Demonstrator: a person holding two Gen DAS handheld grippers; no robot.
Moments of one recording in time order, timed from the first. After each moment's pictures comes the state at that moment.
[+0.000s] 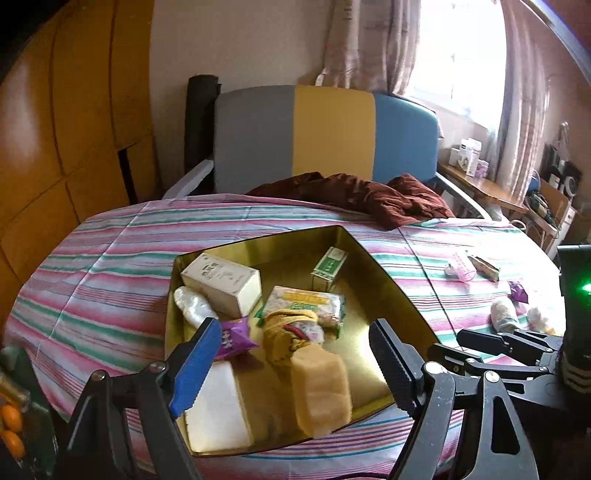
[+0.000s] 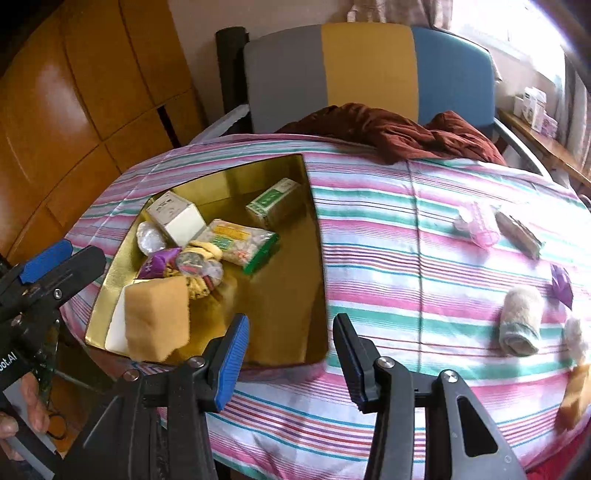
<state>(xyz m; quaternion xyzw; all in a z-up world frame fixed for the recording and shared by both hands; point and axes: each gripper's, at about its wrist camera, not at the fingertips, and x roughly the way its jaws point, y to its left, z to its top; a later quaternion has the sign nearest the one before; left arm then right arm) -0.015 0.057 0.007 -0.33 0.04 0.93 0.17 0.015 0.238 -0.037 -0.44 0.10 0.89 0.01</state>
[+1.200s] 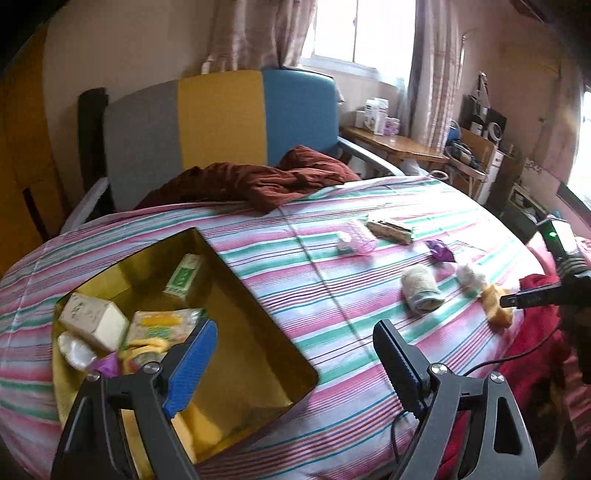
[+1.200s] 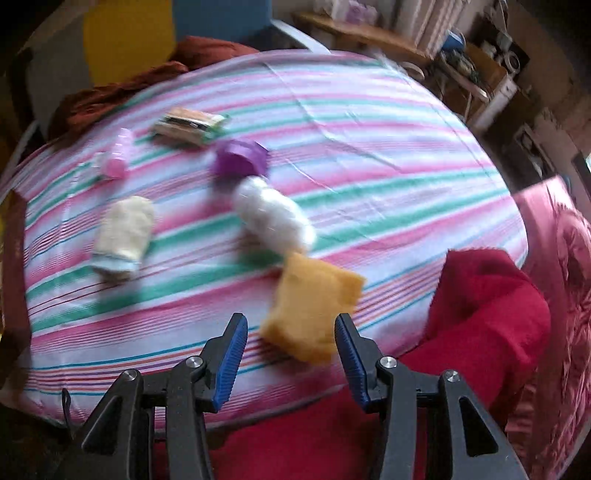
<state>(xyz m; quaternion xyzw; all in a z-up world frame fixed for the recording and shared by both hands) -0.006 0.184 0.005 -0.35 0.10 0.87 0.33 0.137 0.516 -0.058 -0.57 0.18 0.74 0.31</state>
